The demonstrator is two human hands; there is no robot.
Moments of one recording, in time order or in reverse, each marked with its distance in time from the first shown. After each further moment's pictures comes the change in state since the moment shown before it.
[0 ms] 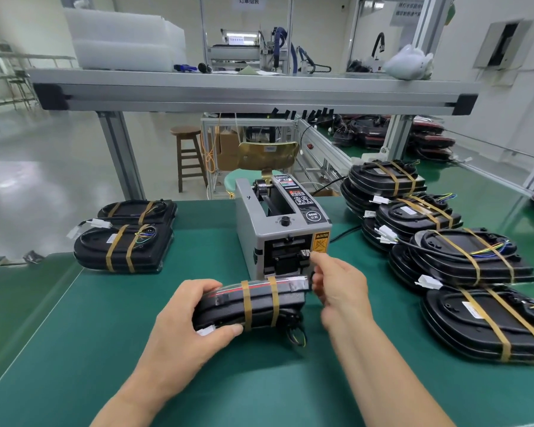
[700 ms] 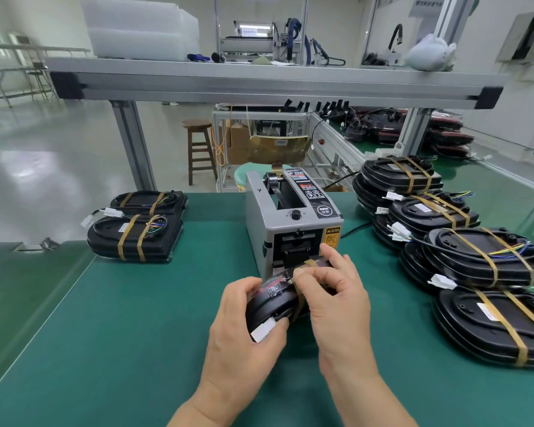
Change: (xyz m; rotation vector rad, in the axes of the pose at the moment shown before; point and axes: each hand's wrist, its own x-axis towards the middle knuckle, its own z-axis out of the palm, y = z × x) left_hand -0.018 0.019 0.065 -0.109 0.193 0.064; right_hand -0.062 0.017 -0.005 -0.233 -0.145 -0.438
